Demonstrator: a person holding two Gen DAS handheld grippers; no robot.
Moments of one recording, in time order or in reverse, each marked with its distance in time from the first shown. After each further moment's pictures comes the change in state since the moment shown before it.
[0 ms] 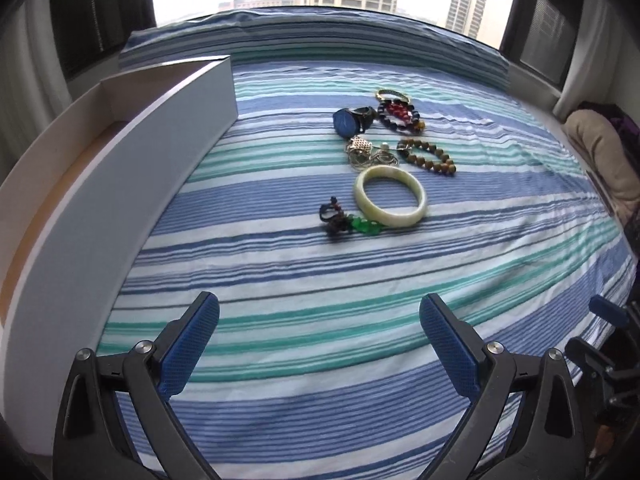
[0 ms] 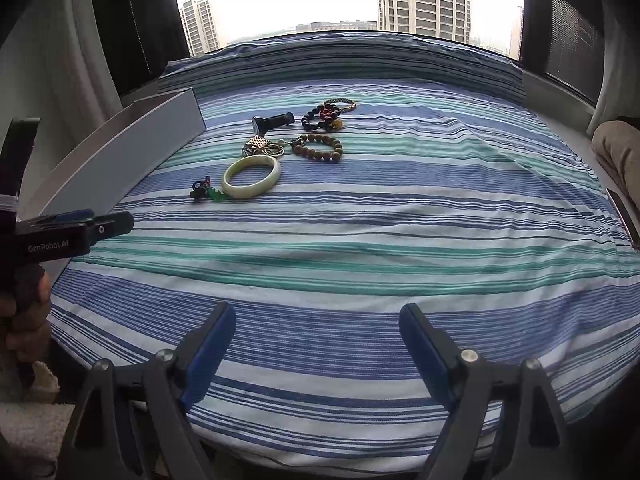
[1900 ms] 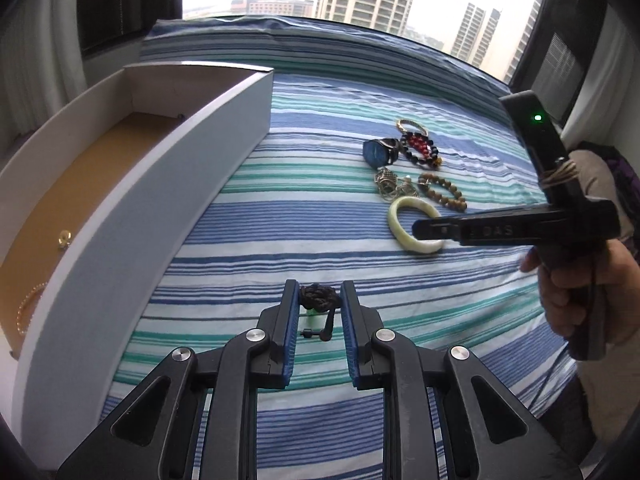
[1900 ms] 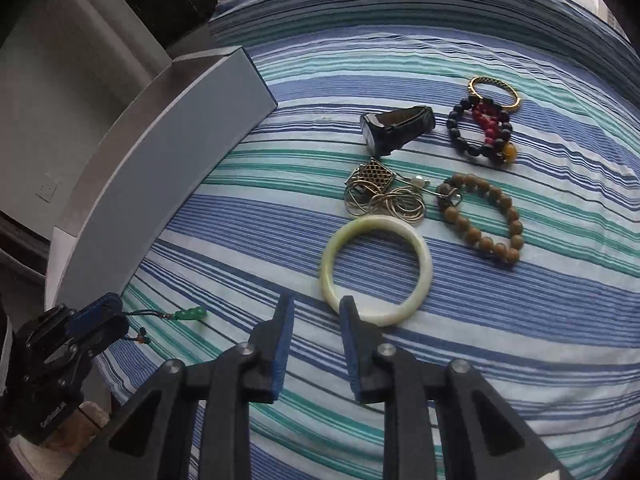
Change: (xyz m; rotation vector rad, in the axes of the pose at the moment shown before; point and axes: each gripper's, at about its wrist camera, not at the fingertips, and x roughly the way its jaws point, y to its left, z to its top) left arm -0.023 0.055 0.007 -0.137 -0.031 -0.037; right arm 0.160 0.089 0.154 -0.133 0.333 0.317
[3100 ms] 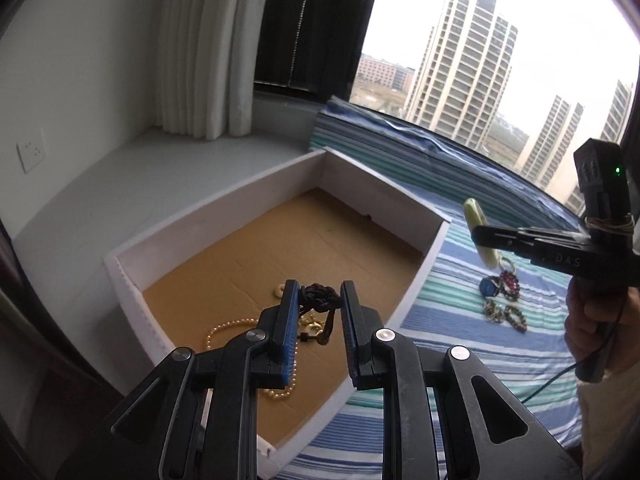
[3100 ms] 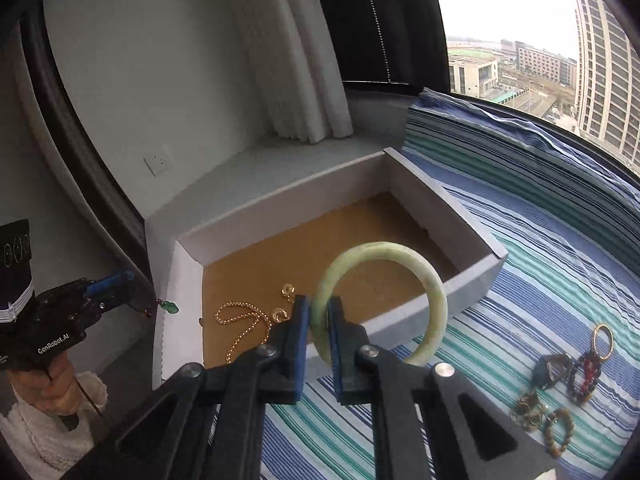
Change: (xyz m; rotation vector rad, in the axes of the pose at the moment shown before) left arm -0.171 0.180 0.027 -0.299 -0.228 0.246; right arm -0.079 0.248 0.091 -0.432 -0.225 0.223
